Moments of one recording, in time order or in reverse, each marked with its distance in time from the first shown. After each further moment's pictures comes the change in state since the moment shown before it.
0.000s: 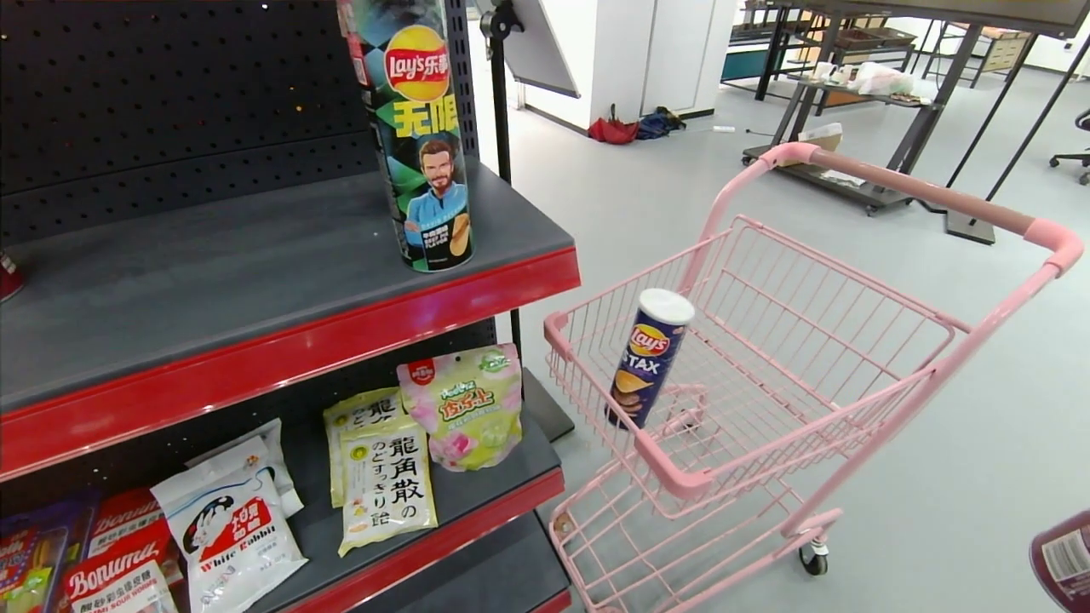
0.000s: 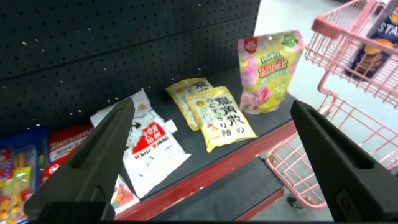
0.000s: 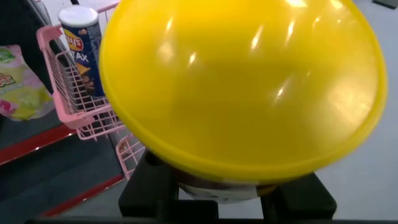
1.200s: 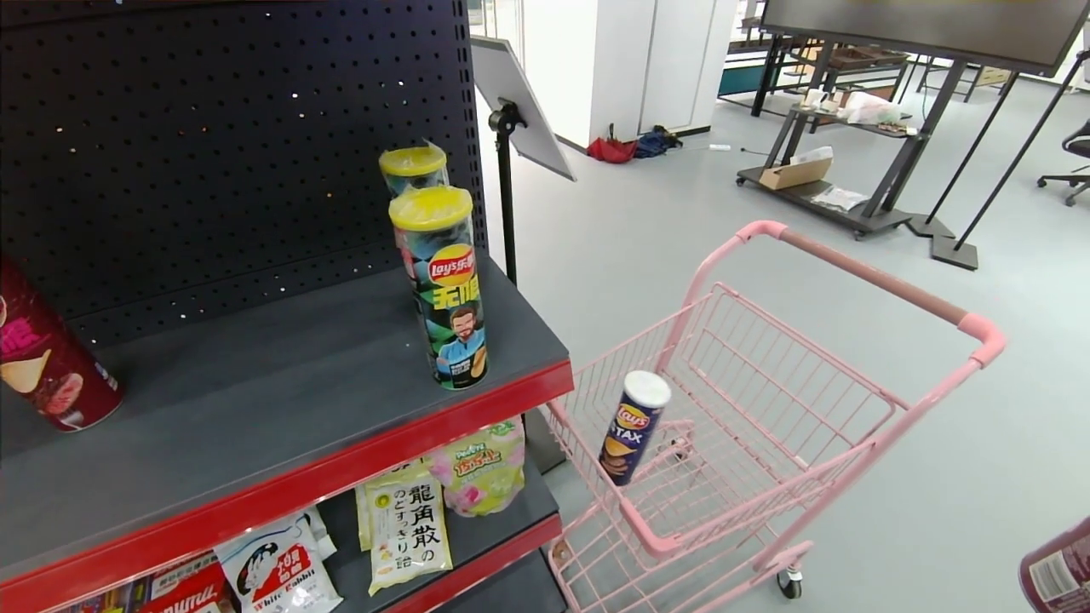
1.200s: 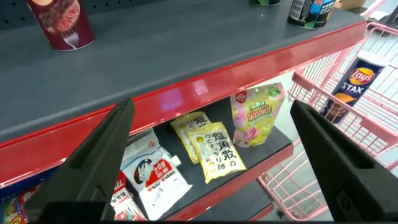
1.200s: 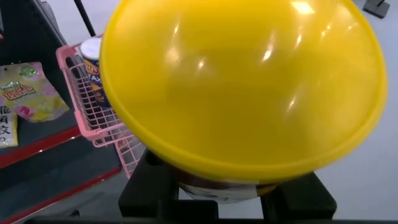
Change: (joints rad) left arm 0.001 0.000 0.000 0.000 0.000 0.000; right arm 0.000 0.011 0.057 -0.012 0.003 -0.046
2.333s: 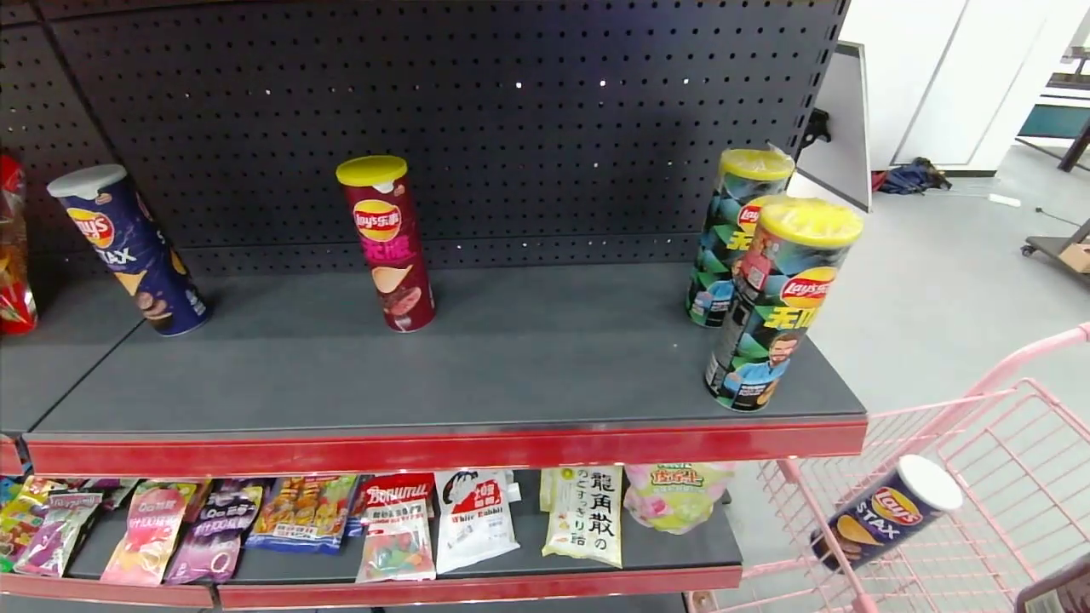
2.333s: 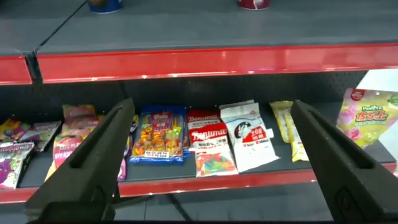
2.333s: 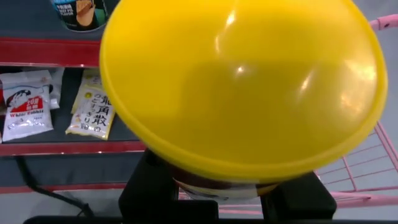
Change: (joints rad) left arm 0.000 0.000 0.000 0.000 0.000 0.000; right arm 0.000 -0.095 0.100 -0.003 0.001 -0.008
